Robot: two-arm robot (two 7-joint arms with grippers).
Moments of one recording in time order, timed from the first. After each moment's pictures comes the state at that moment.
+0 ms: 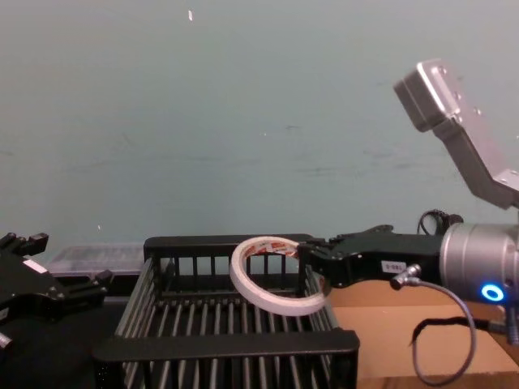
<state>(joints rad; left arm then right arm) -0.20 0.60 0.45 -1.41 -0.25 -0.12 0.03 0.46 0.29 -0.50 -1.28 0.26 0.17 0.45</state>
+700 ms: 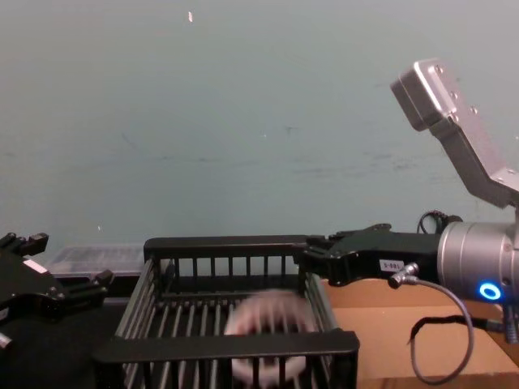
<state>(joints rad) -0.20 0.60 0.45 -1.41 -0.25 -0.12 0.03 0.47 0.29 -0.50 -1.27 0.25 0.16 0.45</state>
